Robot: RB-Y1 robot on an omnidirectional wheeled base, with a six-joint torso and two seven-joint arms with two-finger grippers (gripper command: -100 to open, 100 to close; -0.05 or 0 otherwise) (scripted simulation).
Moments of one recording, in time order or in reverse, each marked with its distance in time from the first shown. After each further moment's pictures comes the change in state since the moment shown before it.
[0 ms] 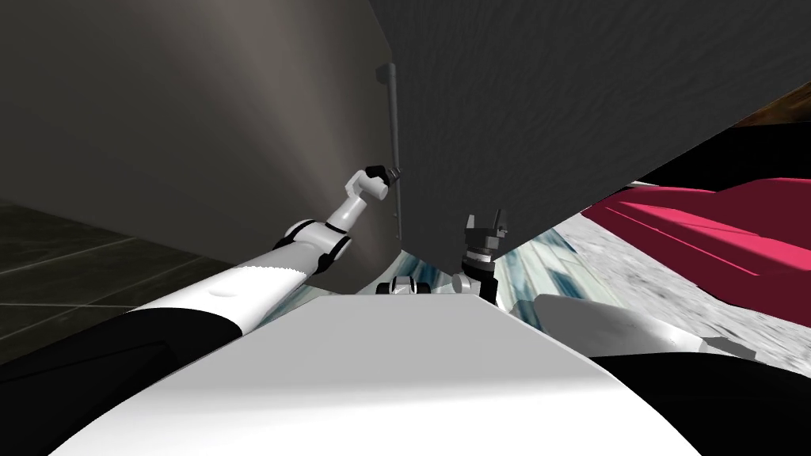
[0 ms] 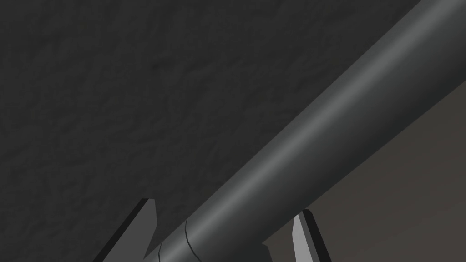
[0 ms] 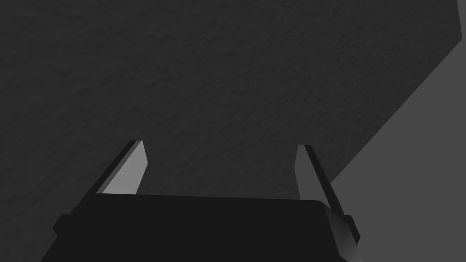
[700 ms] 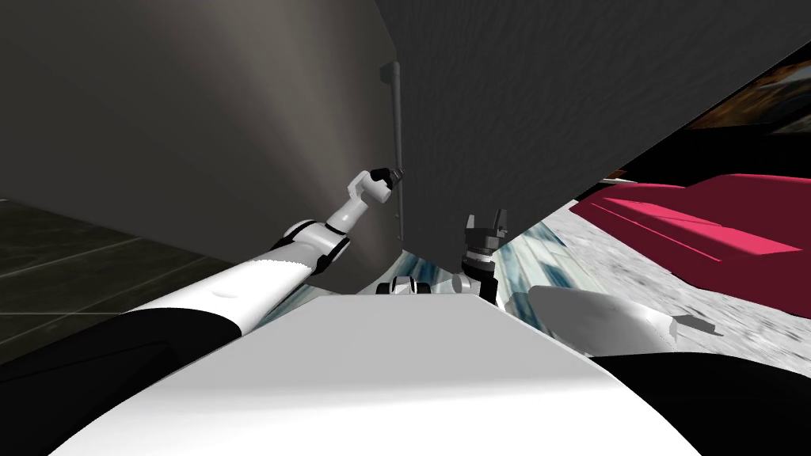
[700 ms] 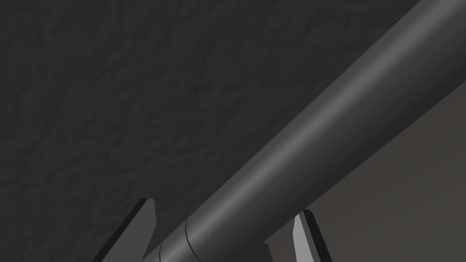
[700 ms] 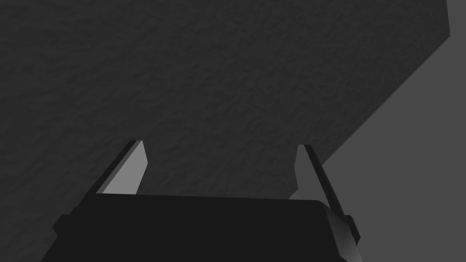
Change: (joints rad) left arm 0.011 0.019 -0.077 -0.069 -0.068 0.023 0.130; right arm 0.000 0.000 0.000 0.000 0.000 0.000 0.000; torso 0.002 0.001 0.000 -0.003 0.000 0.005
